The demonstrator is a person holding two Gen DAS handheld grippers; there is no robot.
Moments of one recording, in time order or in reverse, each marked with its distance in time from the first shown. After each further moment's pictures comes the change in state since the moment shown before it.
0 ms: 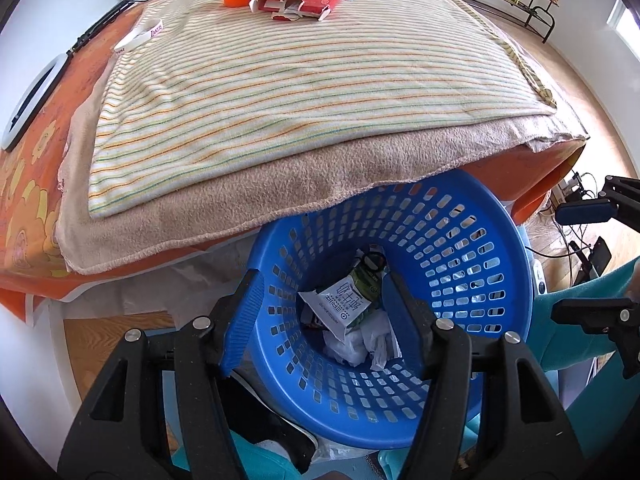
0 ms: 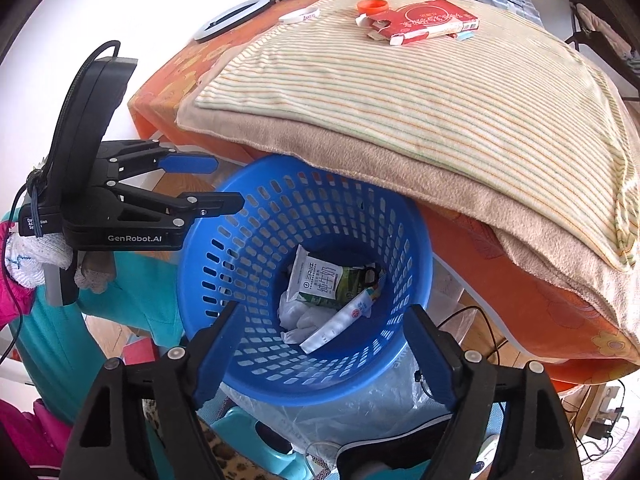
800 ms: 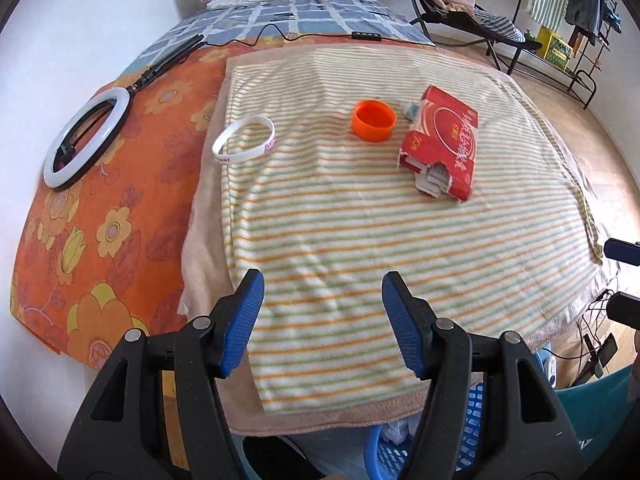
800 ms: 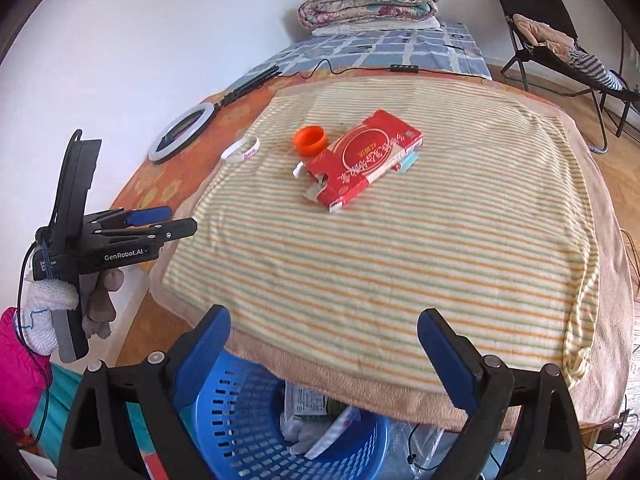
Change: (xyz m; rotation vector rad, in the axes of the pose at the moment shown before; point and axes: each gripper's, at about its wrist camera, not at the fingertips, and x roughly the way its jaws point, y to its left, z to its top) left arm -0.037 0.116 0.127 -0.147 -0.157 0.106; right arm -0.047 -0.039 0.130 0.198 -0.252 -0.056
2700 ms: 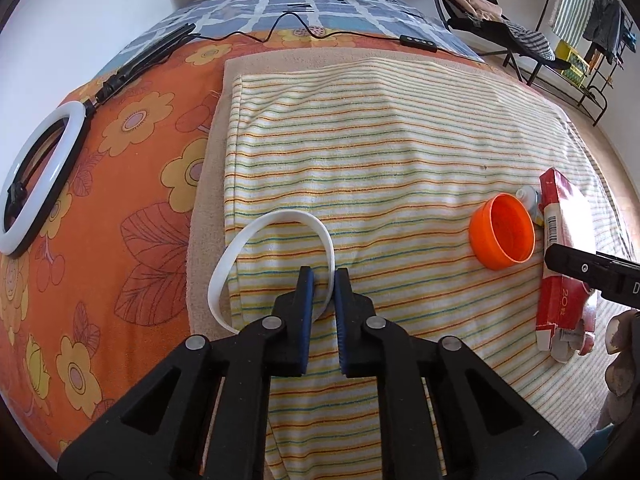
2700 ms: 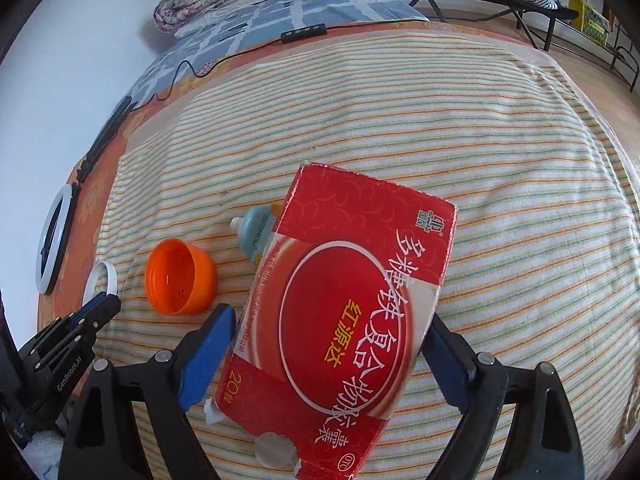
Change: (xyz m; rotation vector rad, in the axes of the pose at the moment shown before) left arm 0.133 0.064 0.104 -0.041 0.016 -0.040; right arm 0.176 -0.042 0.137 0.372 0.091 -0.228
